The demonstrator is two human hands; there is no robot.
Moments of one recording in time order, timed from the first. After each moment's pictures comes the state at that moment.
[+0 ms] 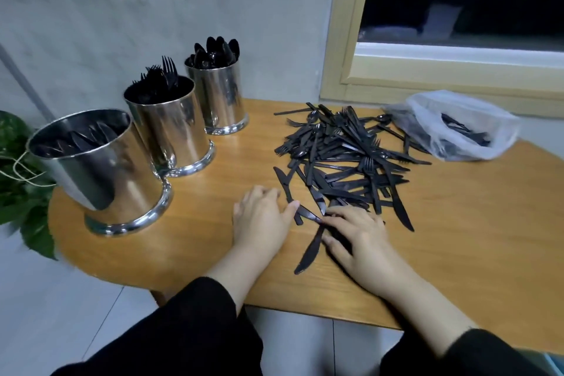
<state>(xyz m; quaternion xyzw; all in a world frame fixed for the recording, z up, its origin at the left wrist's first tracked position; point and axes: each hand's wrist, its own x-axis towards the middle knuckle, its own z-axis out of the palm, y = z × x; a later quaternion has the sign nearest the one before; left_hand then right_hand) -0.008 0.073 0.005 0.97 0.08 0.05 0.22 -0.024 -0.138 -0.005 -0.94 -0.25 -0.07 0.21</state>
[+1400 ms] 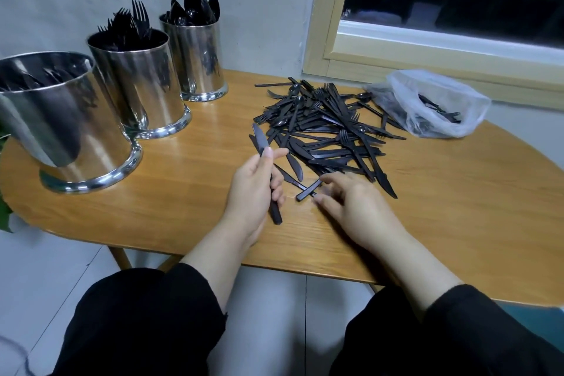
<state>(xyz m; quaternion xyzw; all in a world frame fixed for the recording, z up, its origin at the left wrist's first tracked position) -0.038 0.033 0.003 0.60 0.06 0.07 0.80 -0.032 -0.154 0.015 -0.97 -0.13 -0.05 0.20</state>
